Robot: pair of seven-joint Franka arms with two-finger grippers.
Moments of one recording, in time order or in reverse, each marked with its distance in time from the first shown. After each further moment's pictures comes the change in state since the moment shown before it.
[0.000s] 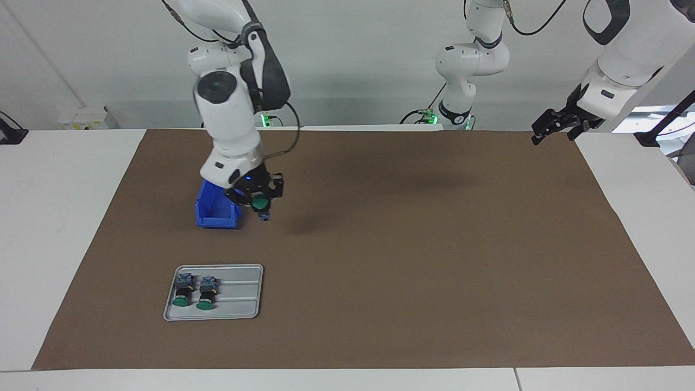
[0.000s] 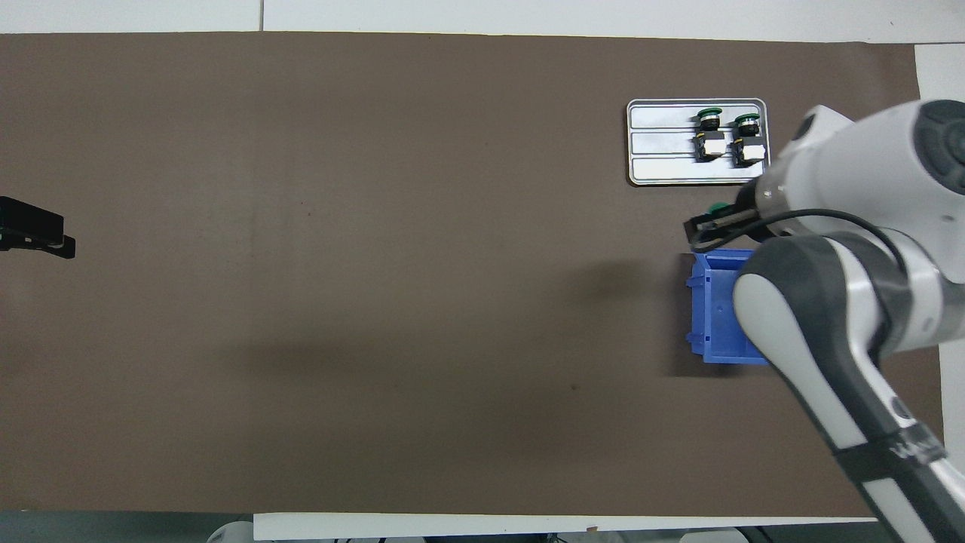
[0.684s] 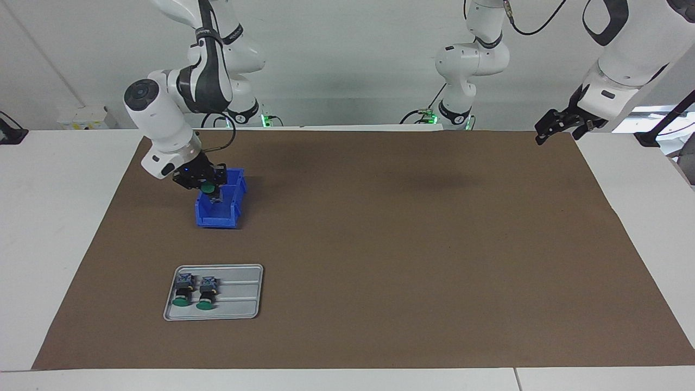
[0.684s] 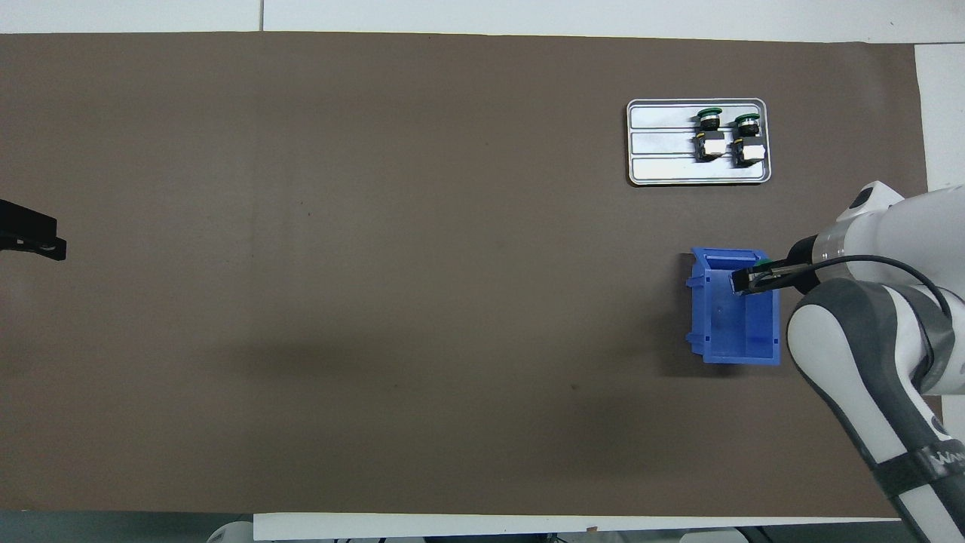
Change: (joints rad) left arm -0.001 0.000 -0.002 0.000 0.041 0.000 0.014; right arm -0.100 -0.033 0.006 -0.232 0.013 0.116 0.009
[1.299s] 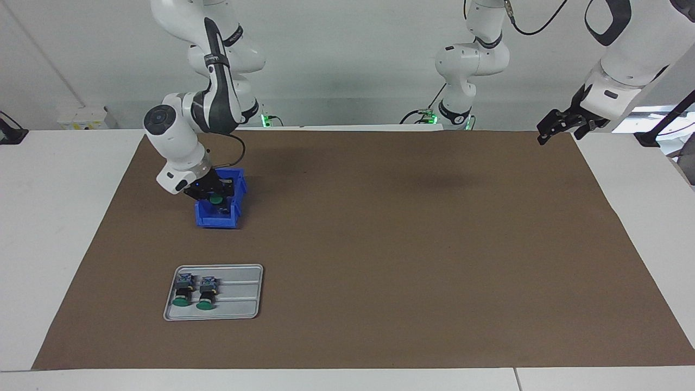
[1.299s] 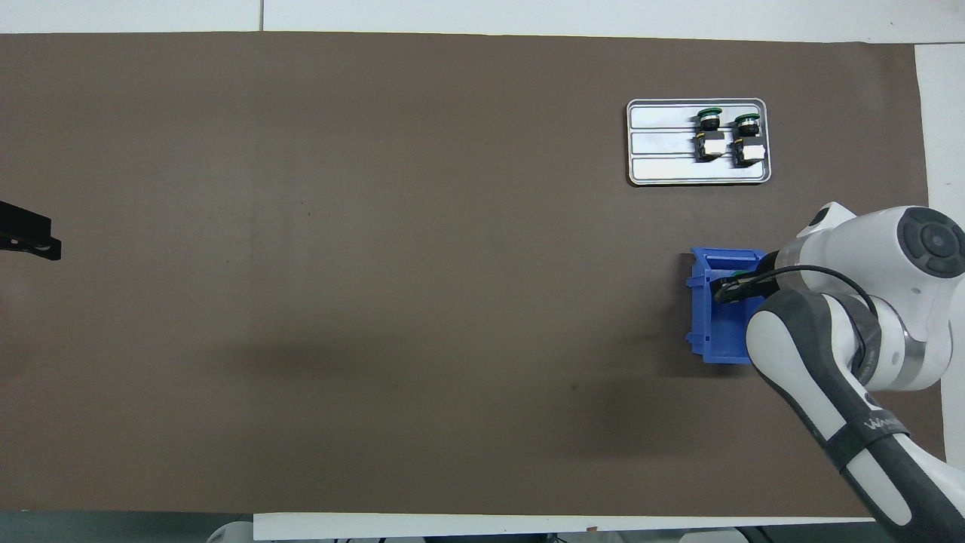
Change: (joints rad) left arm 0.002 0.000 0.008 0.000 0.002 0.000 0.000; right arm 0.001 0.057 0.005 -0.066 -0.002 0.117 0.002
